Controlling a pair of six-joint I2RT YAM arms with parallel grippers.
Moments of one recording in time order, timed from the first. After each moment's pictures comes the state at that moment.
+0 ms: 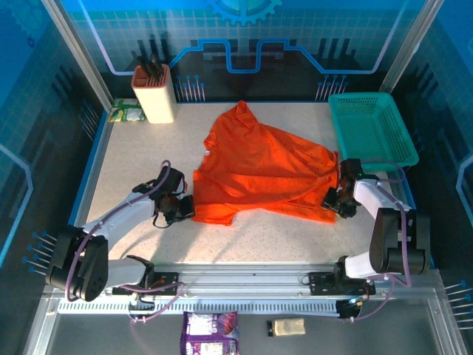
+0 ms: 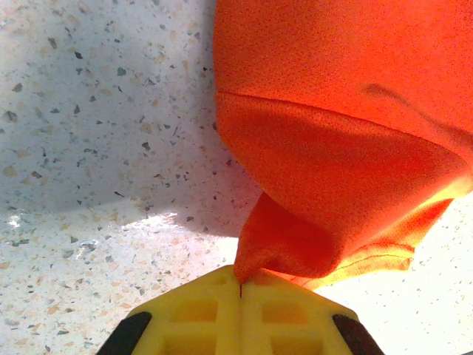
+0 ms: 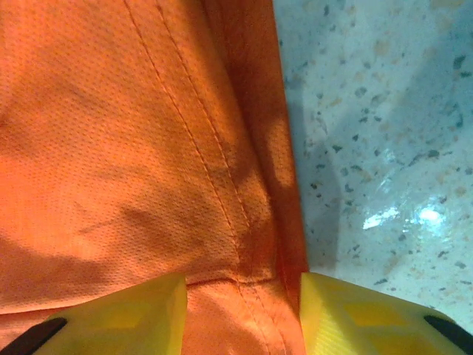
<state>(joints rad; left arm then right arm) -0.29 1.27 0.67 -0.65 0.28 -0.61 -0.09 1.42 0.74 -0.73 -0.08 0.42</state>
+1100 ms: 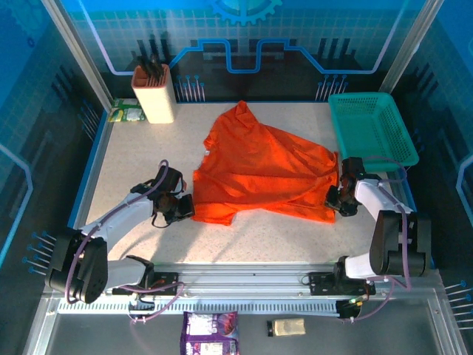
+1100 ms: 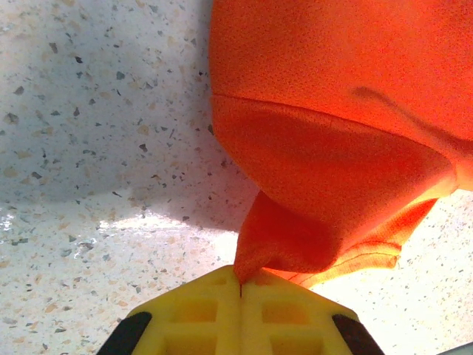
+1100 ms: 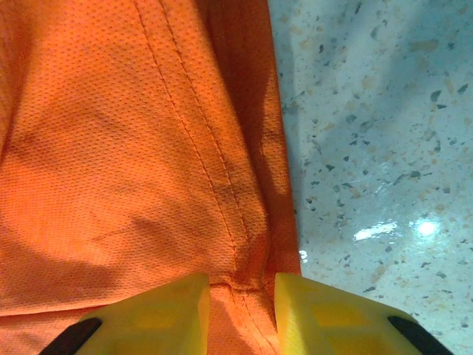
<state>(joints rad) -0.27 1.25 0.67 -0.65 0.30 -0.61 -0.10 1.41 0.75 -0.73 -0.07 0.40</state>
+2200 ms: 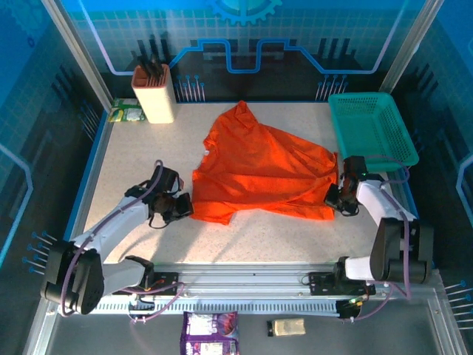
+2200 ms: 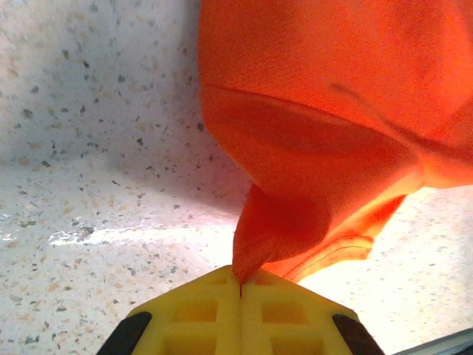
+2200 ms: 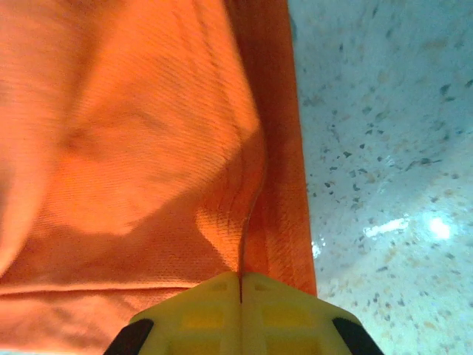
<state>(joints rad) -0.26 1.16 0.69 -0.69 0.30 -0.64 -0.10 1.31 0.79 -0.78 -0.12 0.40</state>
